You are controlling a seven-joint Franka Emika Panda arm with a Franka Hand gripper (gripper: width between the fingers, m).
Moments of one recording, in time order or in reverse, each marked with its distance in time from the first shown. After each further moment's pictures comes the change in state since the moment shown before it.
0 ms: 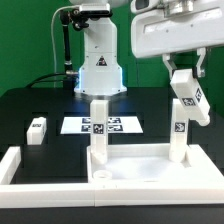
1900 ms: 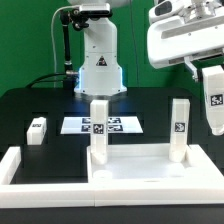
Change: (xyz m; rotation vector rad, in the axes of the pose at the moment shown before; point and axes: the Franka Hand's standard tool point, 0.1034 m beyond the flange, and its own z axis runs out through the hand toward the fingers) arm -0.040 -0.016 0.006 0.237 0.248 -0.440
